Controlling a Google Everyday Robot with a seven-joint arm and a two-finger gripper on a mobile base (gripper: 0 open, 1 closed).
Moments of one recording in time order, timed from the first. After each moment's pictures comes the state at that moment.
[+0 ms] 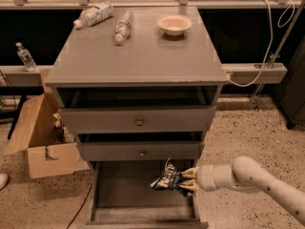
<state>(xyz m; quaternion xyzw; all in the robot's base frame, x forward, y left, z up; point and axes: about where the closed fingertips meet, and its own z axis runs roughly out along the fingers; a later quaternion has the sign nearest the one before) 0.506 -0.119 0.427 -0.63 0.62 0.24 0.40</state>
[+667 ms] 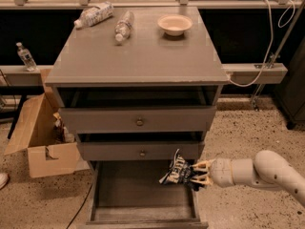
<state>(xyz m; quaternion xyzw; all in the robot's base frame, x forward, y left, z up) 0.488 -0.150 0.520 -0.64 0.58 0.22 0.44</state>
